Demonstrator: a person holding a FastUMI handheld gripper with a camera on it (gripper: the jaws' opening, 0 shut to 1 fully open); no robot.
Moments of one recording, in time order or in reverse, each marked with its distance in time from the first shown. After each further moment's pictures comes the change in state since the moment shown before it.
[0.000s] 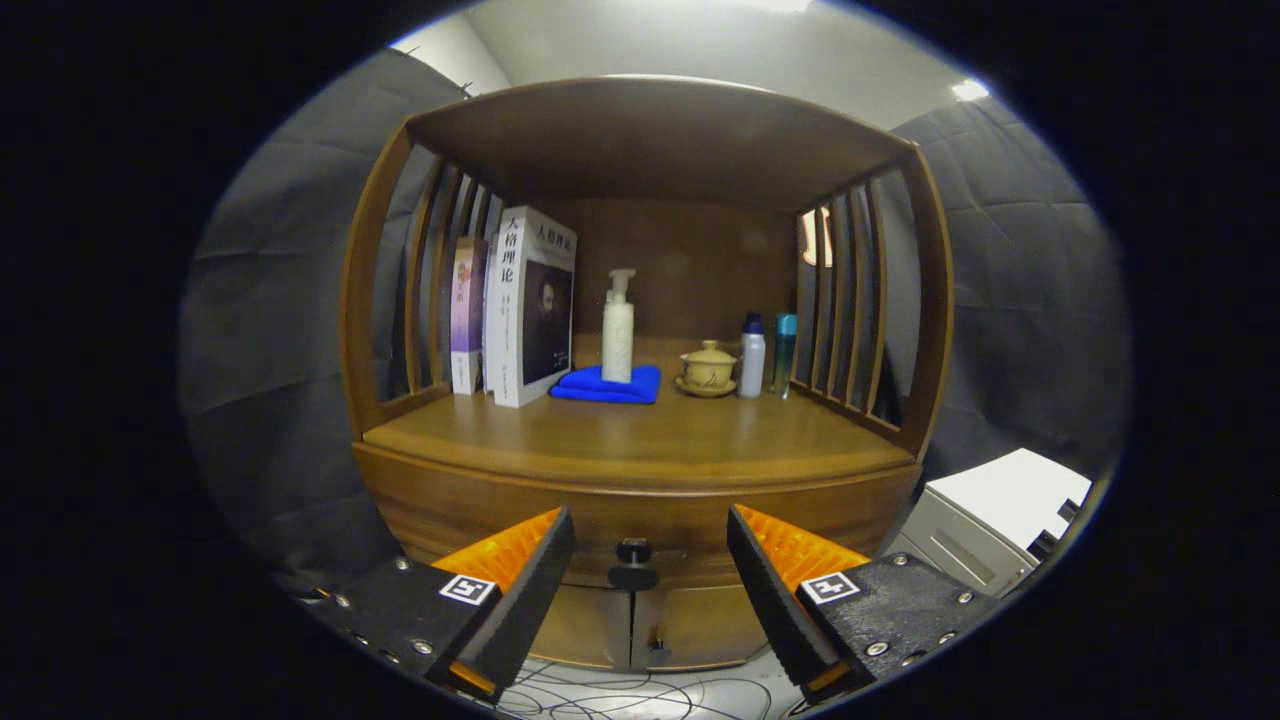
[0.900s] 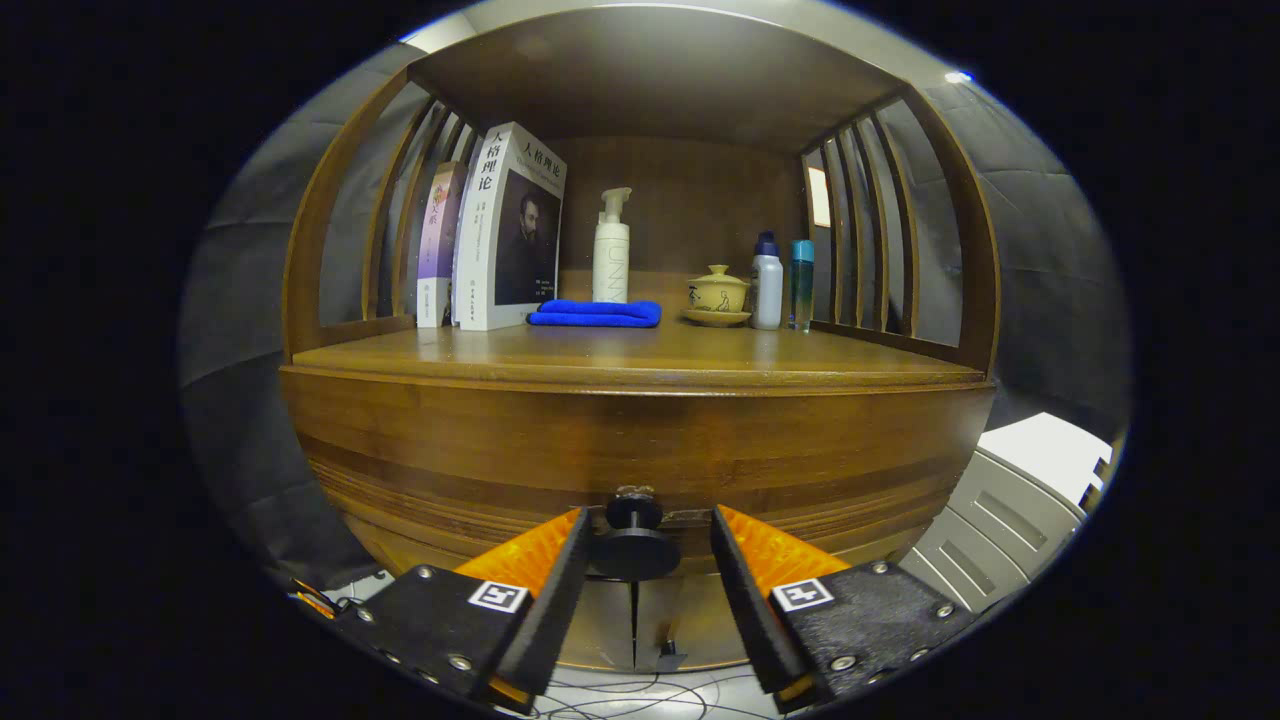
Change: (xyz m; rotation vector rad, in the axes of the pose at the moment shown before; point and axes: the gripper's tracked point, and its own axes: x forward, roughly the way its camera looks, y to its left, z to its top) arm 0.073 0.005 -0.078 0.022 0.037 -0.012
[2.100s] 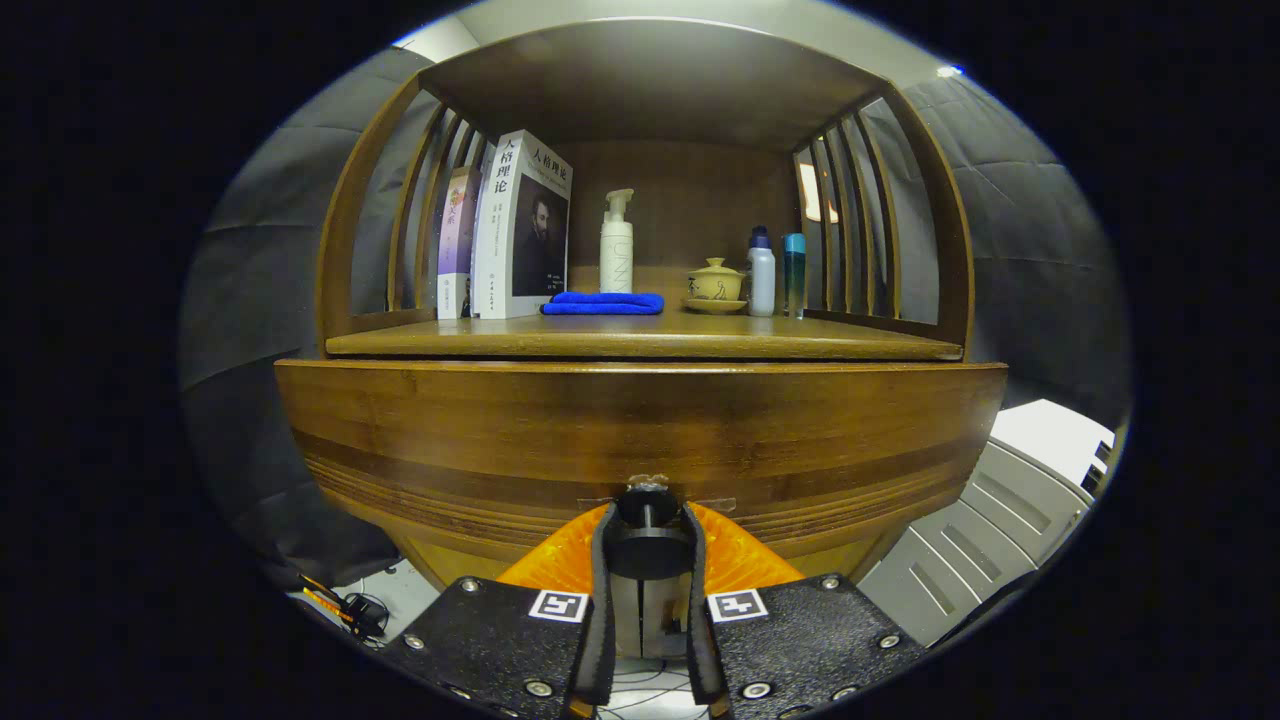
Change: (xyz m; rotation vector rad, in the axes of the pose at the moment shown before) arm -0.048 -0.002 -0.020 0.020 0.010 0.010
